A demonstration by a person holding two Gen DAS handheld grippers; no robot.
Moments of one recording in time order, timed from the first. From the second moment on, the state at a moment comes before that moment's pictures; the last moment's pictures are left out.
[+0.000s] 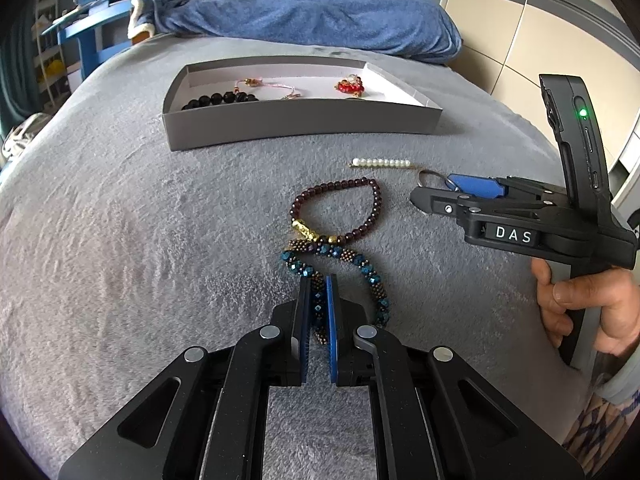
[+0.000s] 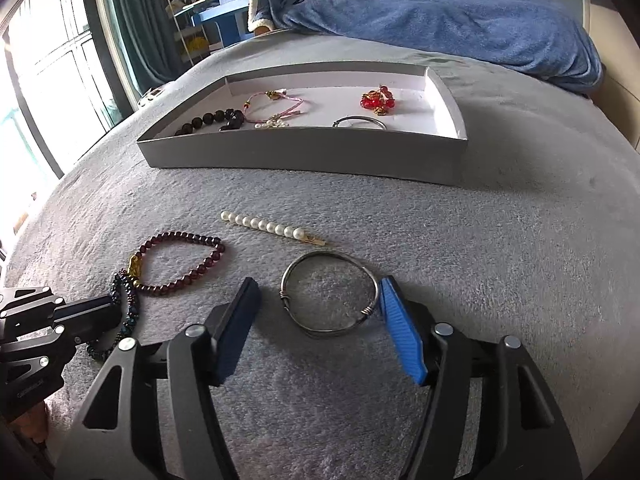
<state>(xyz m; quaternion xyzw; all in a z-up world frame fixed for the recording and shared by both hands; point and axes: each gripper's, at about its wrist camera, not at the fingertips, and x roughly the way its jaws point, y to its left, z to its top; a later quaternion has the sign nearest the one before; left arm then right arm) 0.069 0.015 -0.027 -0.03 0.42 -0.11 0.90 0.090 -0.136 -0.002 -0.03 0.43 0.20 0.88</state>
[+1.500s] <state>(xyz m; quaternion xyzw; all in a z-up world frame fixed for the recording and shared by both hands) 0.118 0.042 0.067 -0.06 0.32 -0.14 0.94 0.089 -0.144 0.029 0.02 0.38 0.21 0.90</state>
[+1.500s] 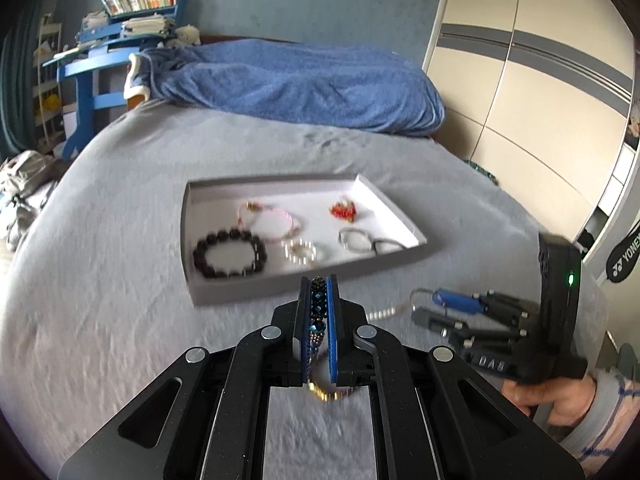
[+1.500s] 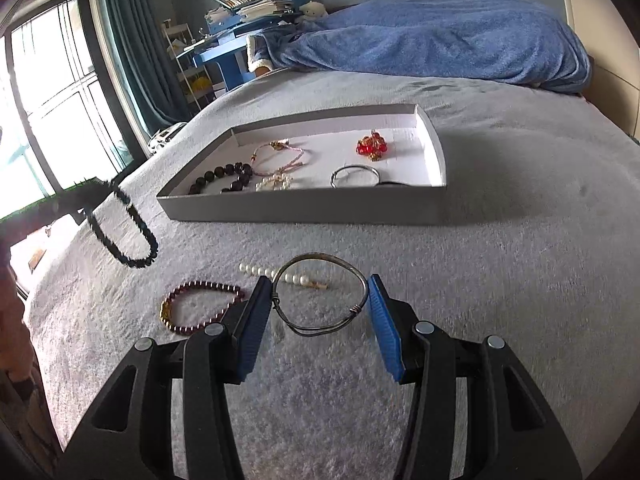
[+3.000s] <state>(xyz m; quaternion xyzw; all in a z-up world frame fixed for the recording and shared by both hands) 0.266 0.029 0.022 -0.02 0.38 -0.10 0.92 0.235 -0.089 0.012 -0.06 0.41 0.19 0.89</state>
